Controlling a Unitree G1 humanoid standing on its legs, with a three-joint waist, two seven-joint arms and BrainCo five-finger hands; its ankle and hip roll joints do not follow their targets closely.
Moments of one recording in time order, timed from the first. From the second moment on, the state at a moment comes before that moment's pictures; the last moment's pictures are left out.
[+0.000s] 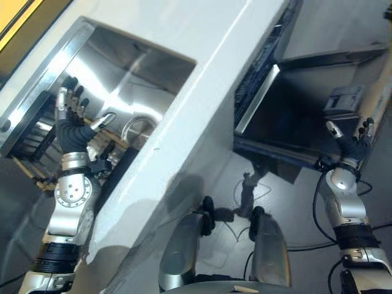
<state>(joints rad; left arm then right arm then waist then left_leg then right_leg) -0.12 0.61 0.07 -0.09 -0.42 -0.33 0.35 -0.26 -0.50 -0.11 0.24 0.38 -0.11 -0.69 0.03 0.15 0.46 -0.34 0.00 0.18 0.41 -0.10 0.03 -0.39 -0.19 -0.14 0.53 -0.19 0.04</state>
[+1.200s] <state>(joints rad) -0.14 0.61 0.02 -0.14 -0.44 -0.41 0.40 -0.48 -0.45 -0.15 0.73 0.92 -0.57 -0.50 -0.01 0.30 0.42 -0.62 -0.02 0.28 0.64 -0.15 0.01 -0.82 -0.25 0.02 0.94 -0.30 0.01</state>
